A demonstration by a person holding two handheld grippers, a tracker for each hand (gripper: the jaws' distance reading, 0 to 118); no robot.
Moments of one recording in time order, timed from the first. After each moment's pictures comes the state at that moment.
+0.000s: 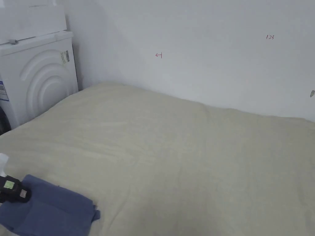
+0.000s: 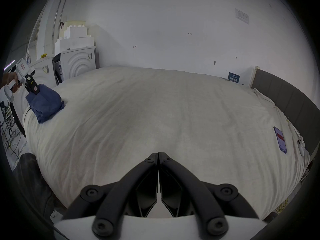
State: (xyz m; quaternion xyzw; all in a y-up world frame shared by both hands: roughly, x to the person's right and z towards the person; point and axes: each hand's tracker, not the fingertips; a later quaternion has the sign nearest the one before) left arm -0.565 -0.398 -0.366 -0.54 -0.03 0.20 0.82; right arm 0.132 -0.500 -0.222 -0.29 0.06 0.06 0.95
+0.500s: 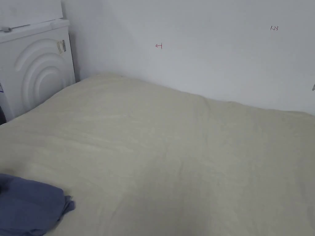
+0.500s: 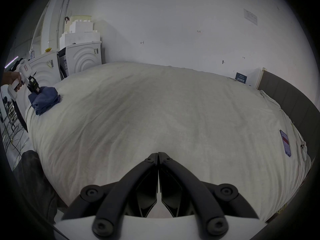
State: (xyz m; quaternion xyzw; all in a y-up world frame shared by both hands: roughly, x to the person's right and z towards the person) left arm -0.587 -0.403 -0.353 -0.54 0.07 0.13 0.83; right arm 0.107 -0.502 -0.228 -0.30 0.08 0.07 0.95
